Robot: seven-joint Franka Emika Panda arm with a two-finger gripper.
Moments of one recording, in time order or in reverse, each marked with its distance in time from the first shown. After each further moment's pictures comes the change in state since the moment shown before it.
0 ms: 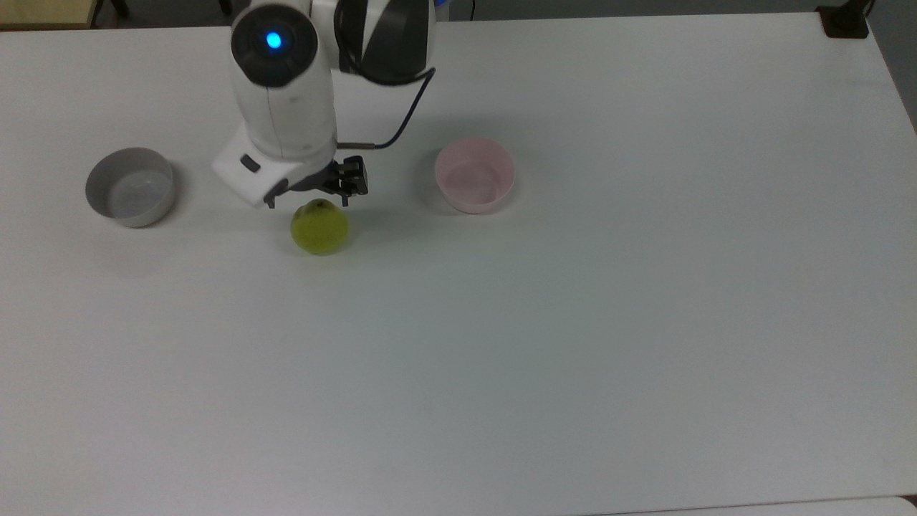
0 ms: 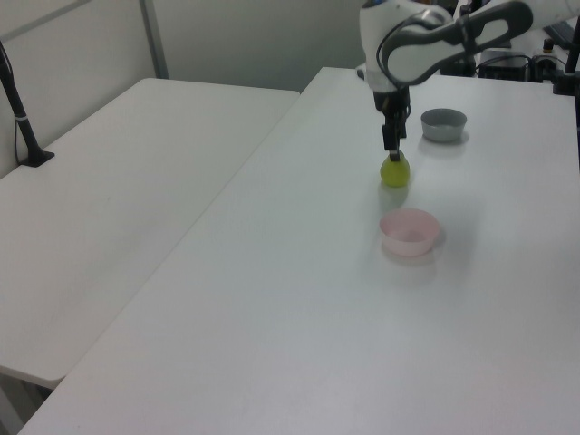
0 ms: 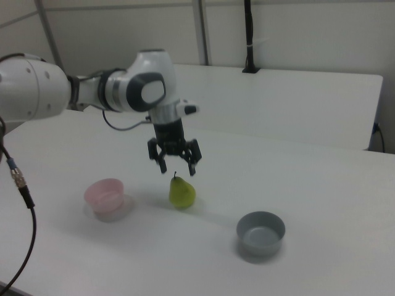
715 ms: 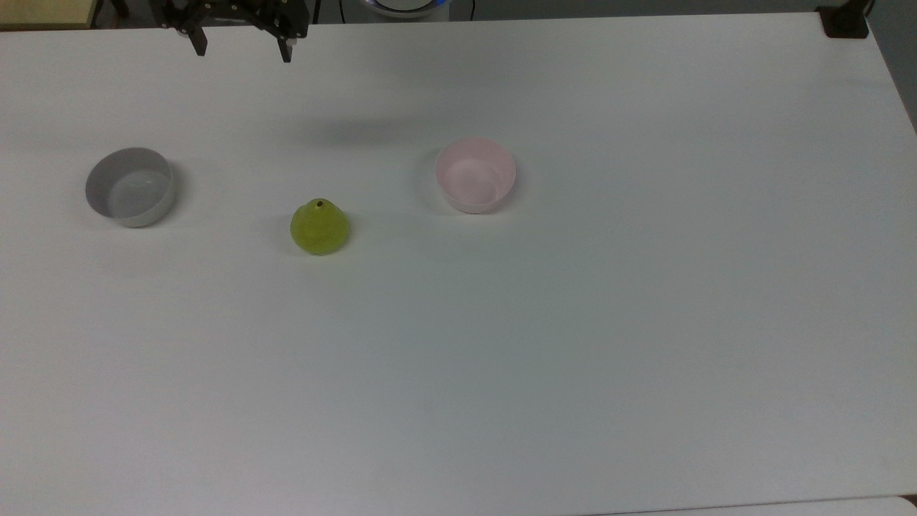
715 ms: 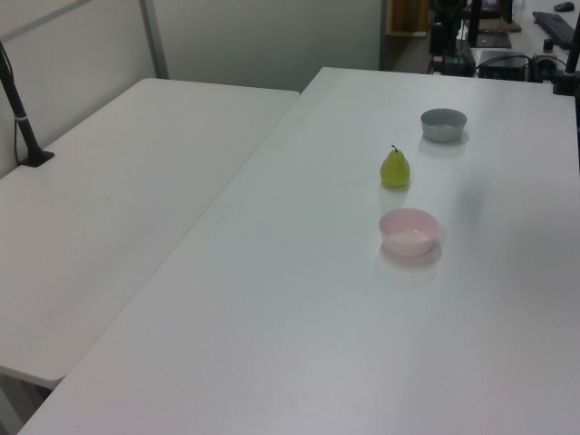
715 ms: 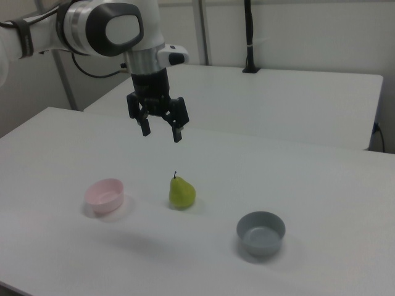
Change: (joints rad) arm -0.082 -0.348 -0.003 -0.016 0.002 -0.260 0.029
